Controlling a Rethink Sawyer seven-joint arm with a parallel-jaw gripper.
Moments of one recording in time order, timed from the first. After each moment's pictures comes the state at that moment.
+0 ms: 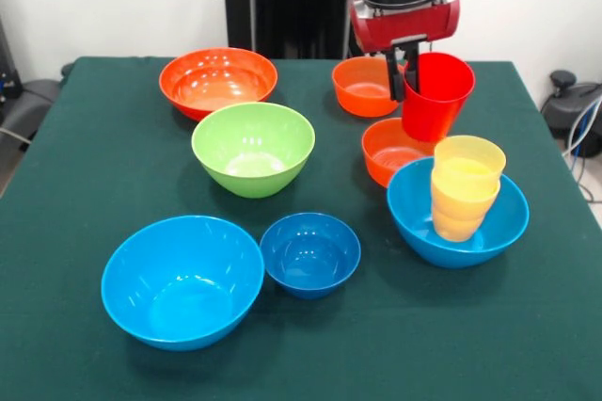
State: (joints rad) arm -0.55 -0.75 0.58 1.82 -0.38 0.61 1.88
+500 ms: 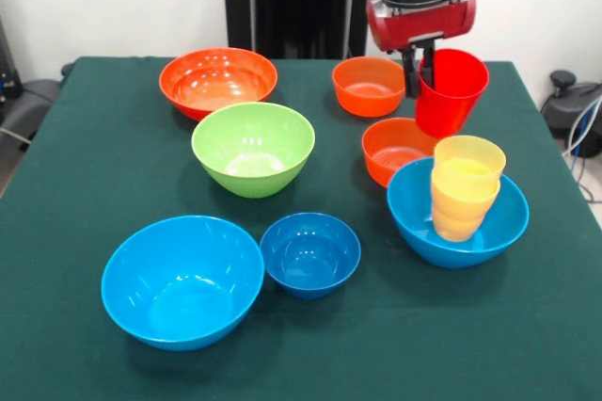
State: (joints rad) arm -0.52 -0.75 0.58 1.83 -0.38 0.61 1.88
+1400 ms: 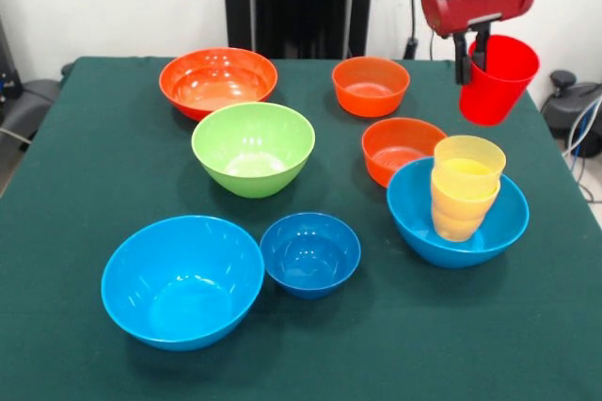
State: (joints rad) arm -0.43 -0.79 0.58 1.83 -0.37 0.61 1.88
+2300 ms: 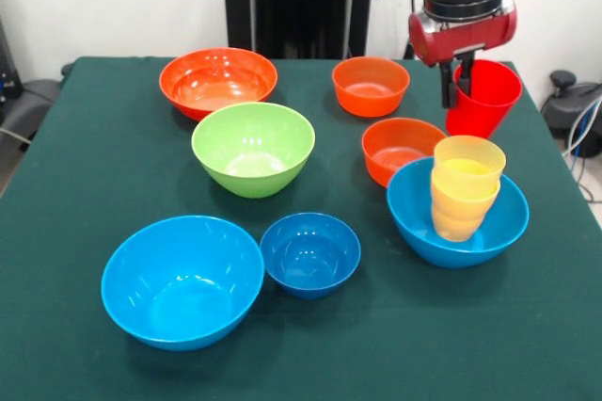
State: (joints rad) arm -0.43 -0.71 0.57 1.80 -0.43 0.59 1.88
